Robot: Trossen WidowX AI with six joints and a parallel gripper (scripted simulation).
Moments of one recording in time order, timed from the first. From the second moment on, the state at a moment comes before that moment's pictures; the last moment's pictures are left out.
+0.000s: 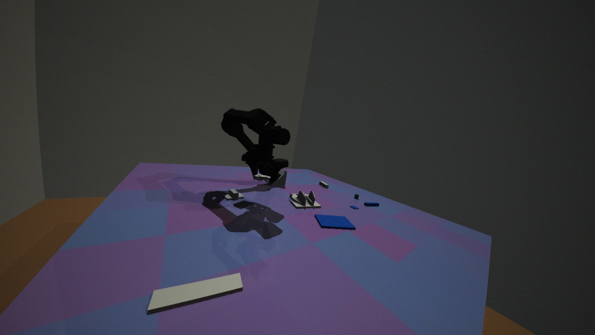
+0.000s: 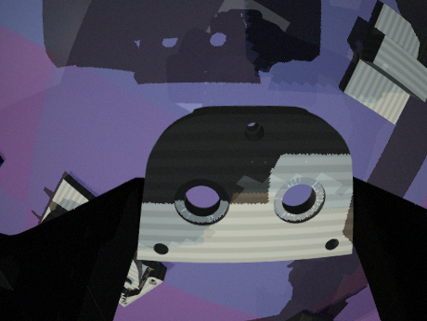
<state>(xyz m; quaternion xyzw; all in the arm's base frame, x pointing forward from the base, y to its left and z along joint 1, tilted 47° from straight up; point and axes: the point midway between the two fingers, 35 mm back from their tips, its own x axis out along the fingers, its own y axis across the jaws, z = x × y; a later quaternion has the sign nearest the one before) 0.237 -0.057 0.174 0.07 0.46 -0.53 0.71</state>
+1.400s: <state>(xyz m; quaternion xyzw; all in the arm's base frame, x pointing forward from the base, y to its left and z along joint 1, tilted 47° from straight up) 0.256 0.040 0.077 -0.12 0.59 -0.39 0.69</state>
